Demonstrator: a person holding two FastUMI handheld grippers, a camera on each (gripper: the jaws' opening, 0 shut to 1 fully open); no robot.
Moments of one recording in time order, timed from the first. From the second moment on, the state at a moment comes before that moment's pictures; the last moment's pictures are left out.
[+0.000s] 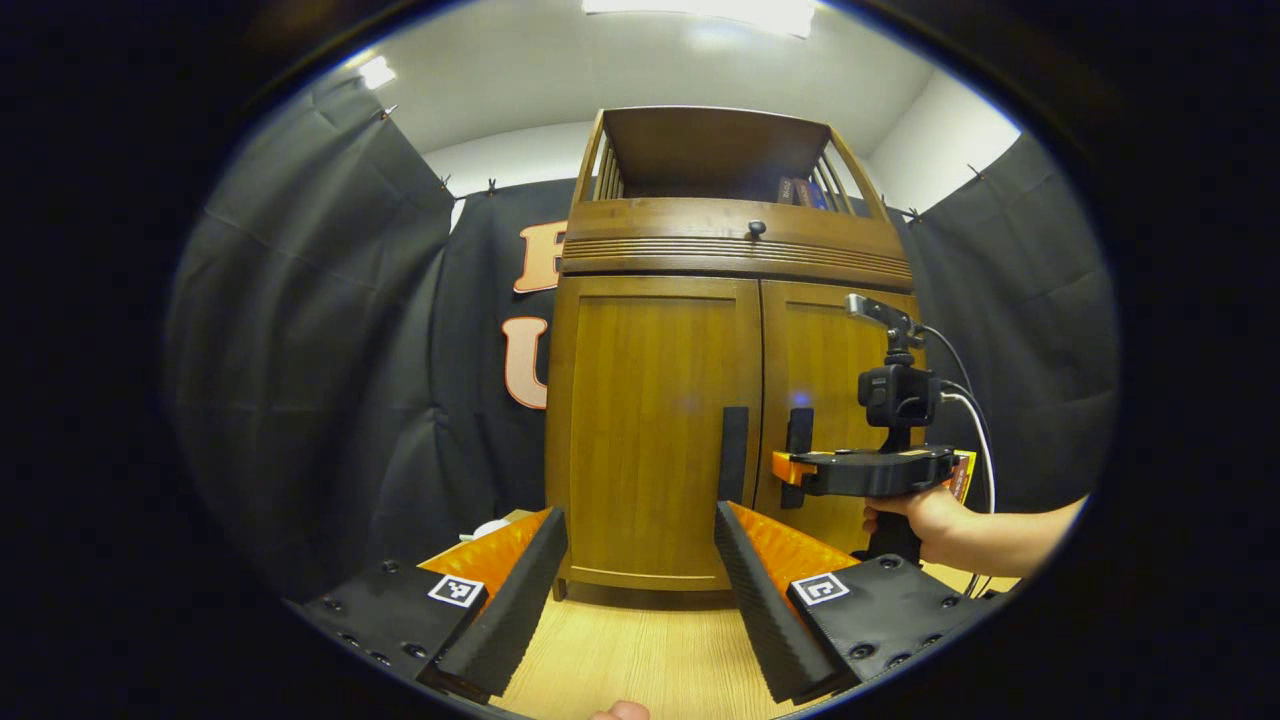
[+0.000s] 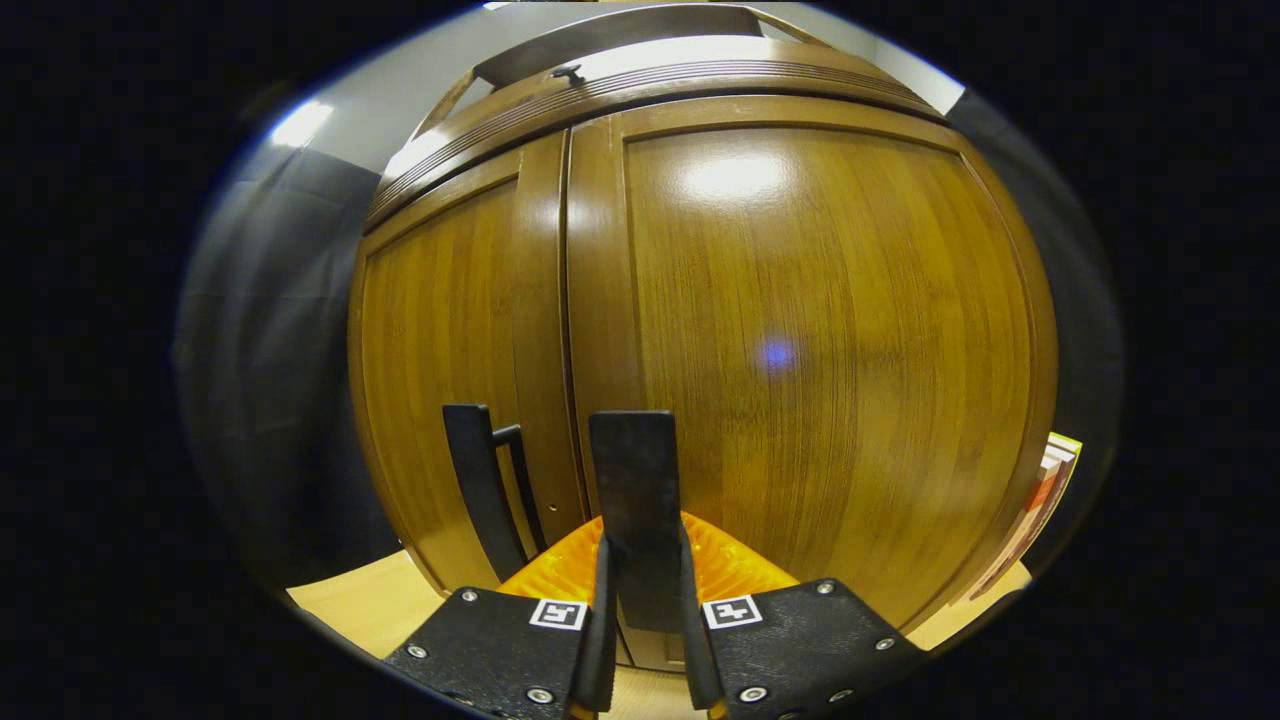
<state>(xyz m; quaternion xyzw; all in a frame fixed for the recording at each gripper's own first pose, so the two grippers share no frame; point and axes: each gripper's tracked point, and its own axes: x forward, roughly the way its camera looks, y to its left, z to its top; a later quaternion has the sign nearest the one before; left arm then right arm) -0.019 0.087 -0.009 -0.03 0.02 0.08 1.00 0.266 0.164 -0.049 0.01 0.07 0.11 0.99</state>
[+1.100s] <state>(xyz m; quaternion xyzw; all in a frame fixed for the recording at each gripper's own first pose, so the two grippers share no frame) -0.001 0.020 -0.009 -0.03 0.02 0.02 1.00 0.110 0.098 -0.030 0.03 0.07 0.15 0.99</state>
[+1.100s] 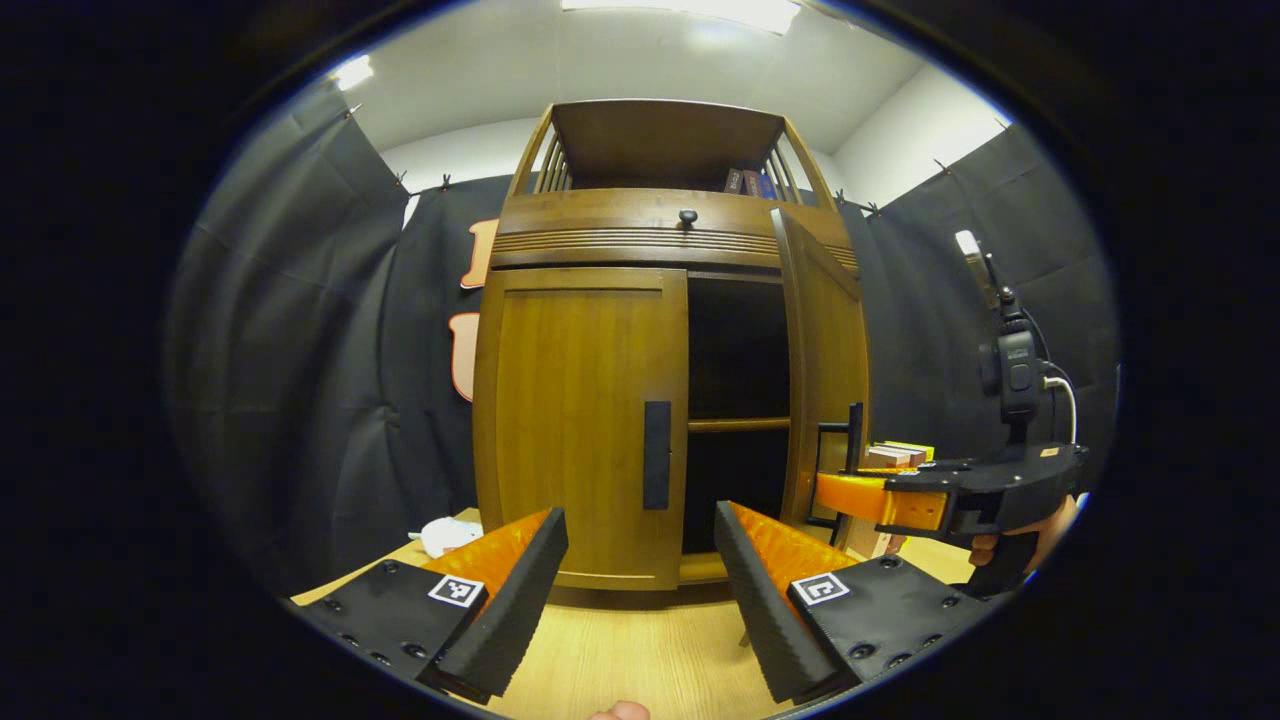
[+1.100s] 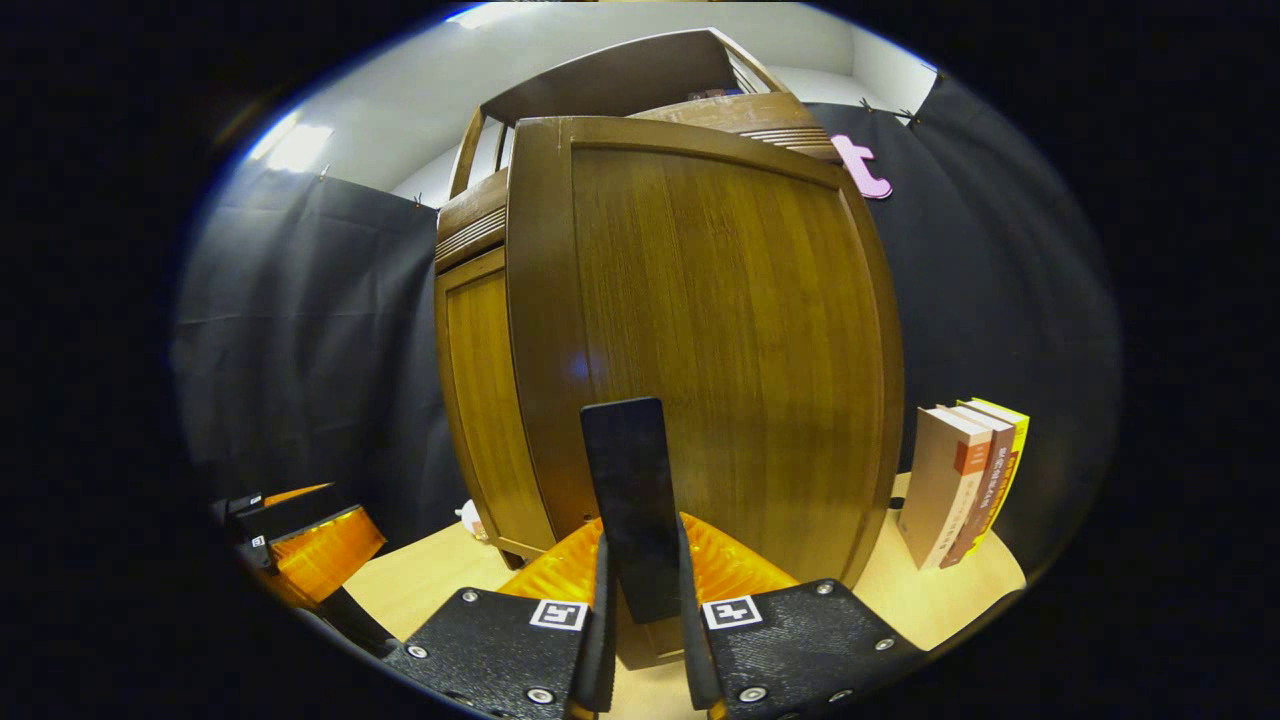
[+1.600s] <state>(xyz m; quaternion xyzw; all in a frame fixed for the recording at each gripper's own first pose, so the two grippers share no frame) 0.012 -0.017 -0.010 -0.04 0.03 -0.01 1.00 0.063 0.035 -0.030 0.04 0.07 0.10 0.99</state>
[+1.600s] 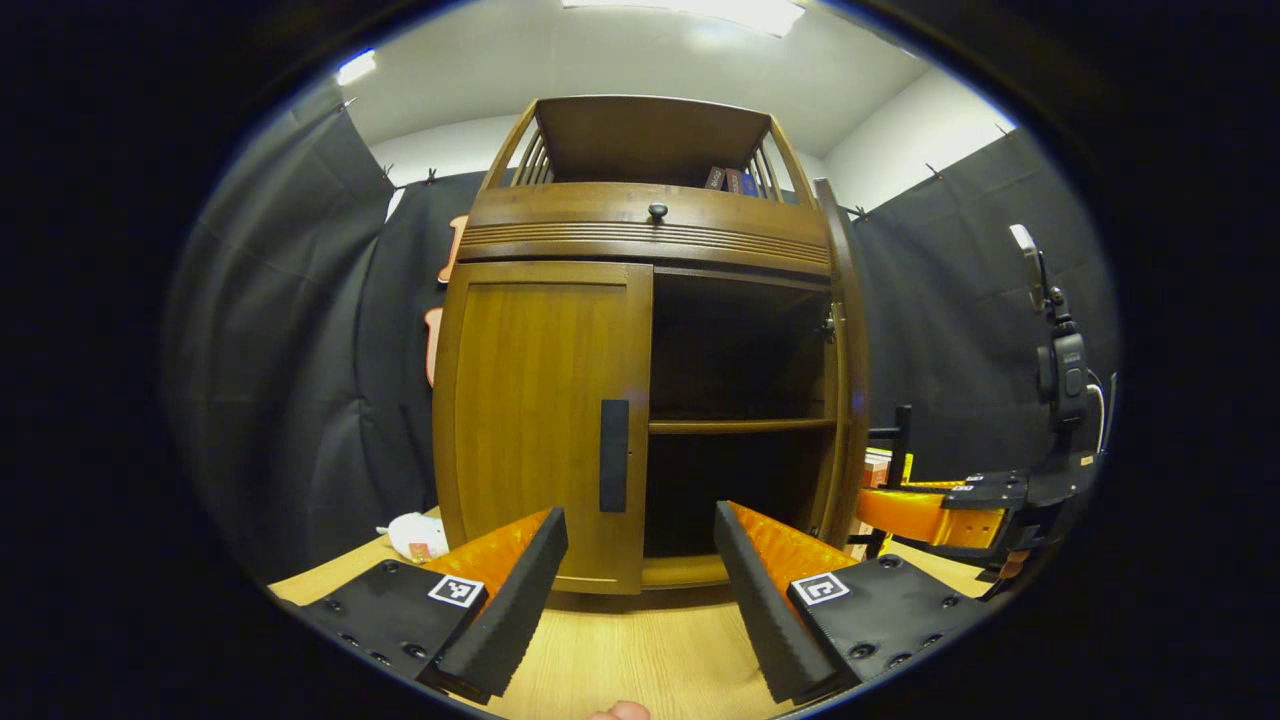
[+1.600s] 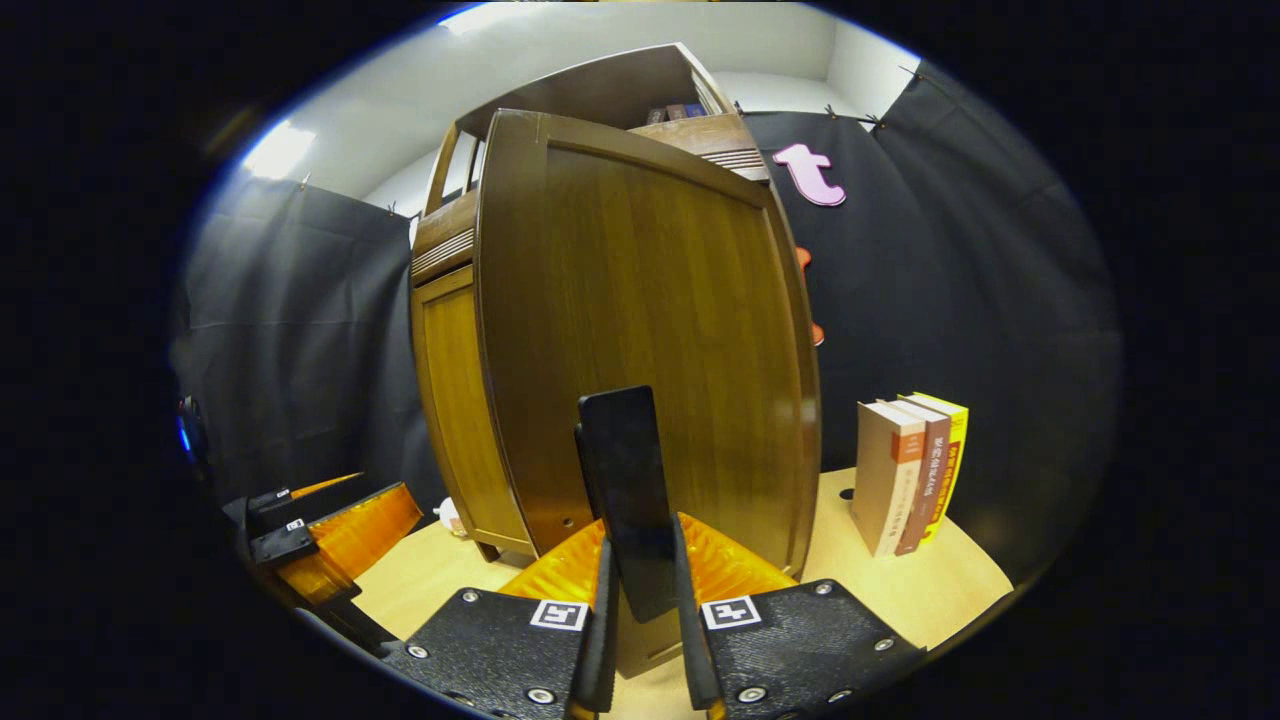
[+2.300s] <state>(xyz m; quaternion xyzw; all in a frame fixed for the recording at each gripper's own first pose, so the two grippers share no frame) 0.013 -0.071 -0.017 -0.04 0.04 -0.07 1.00 0.035 -0.075 -0.032 0.01 0.06 0.00 1.00</state>
